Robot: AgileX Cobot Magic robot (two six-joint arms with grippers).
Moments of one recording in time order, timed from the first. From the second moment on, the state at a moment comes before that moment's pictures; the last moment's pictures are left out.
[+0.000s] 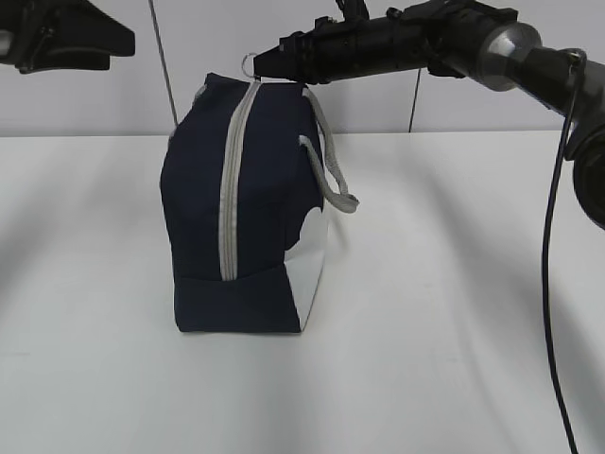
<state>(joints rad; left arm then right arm) -0.02 1.56 -1.27 -1.04 0.81 0.82 0.20 2.56 -2.42 -1.88 -0.86 2.09</state>
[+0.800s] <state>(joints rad) -0.12 1.94 -1.54 -1.18 0.73 0.82 0.20 2.56 -2.42 -1.88 -0.87 2.09</state>
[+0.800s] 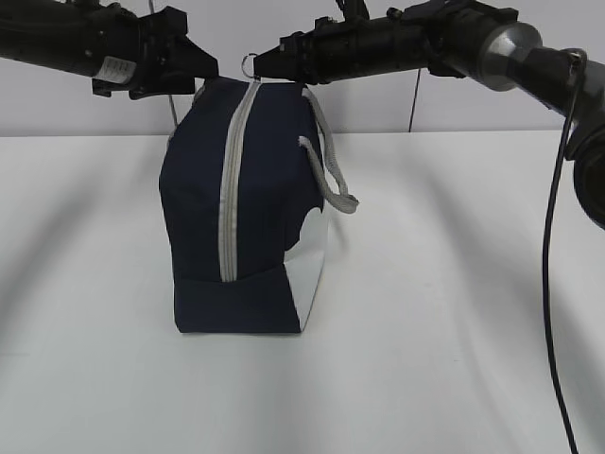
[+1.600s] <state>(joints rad) -0.15 1.97 -1.54 -1.22 0.71 0.82 0.20 2.56 -2.42 -1.88 -0.87 2.10</state>
